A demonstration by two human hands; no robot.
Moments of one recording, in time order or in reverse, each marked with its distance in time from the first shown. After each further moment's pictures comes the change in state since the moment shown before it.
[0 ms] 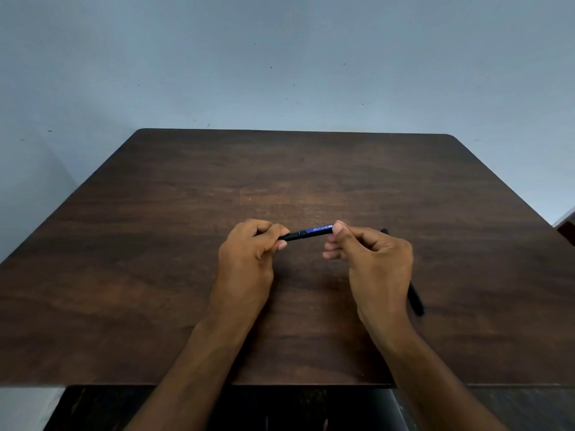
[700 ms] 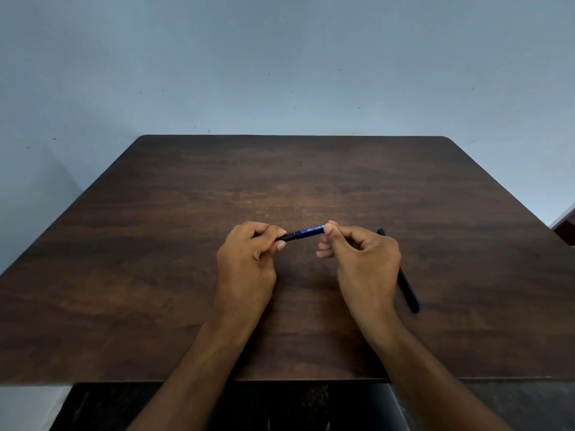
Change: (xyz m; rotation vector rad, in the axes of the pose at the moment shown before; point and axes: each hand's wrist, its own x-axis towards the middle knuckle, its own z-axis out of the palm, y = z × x) left_hand -0.004 0.002 0.003 -0.037 0.113 -0.022; right_hand -0.005 -0.007 0.005 -0.108 -0.010 -0.055
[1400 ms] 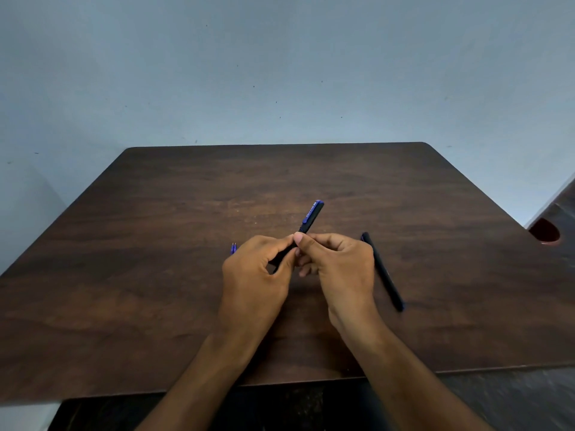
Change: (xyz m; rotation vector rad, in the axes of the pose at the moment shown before) left_hand -0.007 0.029 0.002 -0.152 -0.026 -0.003; right_hand -0.005 -0.009 0.007 0.220 -0.097 0.248
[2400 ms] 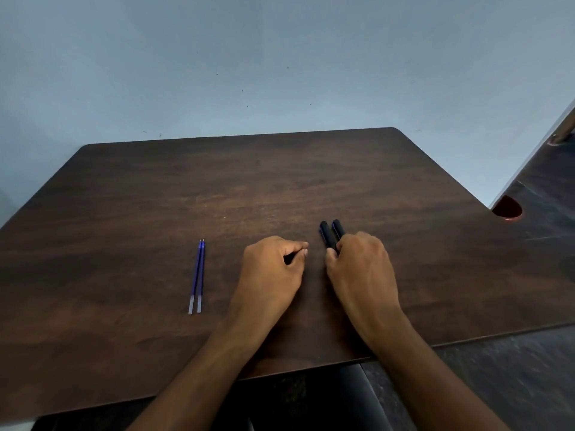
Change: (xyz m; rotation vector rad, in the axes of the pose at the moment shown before) left_hand 0.002 0.025 0.047 0.021 -0.355 -0.215; right_hand 0.008 0.001 -0.069 -1.224 0.111 -0.230
